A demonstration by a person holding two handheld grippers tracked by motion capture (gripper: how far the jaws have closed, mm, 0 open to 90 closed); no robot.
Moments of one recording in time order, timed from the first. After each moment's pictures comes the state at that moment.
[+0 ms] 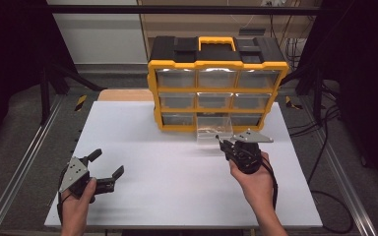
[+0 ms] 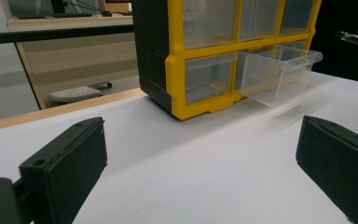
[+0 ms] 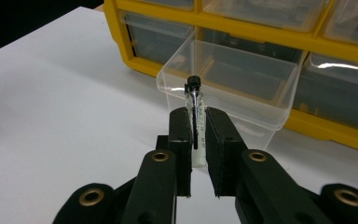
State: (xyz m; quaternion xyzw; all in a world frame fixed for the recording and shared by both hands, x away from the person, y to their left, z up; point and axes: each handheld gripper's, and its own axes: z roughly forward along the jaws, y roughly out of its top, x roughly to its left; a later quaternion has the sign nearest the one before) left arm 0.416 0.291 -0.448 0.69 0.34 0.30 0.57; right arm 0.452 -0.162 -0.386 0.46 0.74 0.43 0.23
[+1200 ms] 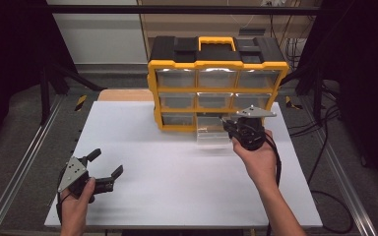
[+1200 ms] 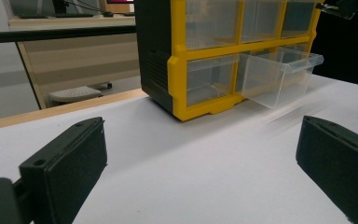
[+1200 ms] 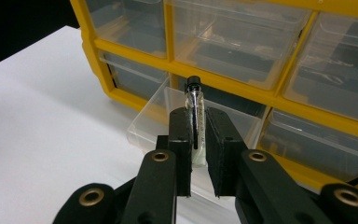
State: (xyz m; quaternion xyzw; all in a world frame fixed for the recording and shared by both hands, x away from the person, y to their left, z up) left arm 0.416 0.293 -0.448 0.68 0.34 0.30 0.58; right arm 0.494 -0.169 -0.349 0.46 0.74 0.43 0.24
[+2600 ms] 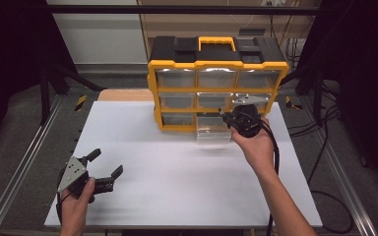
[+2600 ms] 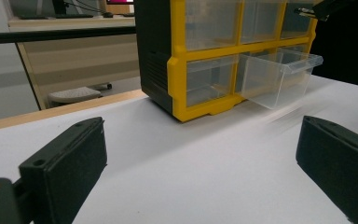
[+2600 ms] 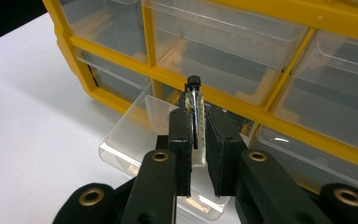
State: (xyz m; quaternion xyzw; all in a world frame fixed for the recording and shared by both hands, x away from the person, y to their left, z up) left arm 0.416 0.293 -0.448 0.68 0.34 0.30 0.58; right arm 0.529 -0.167 -0.345 0.46 0.76 0.39 0.24
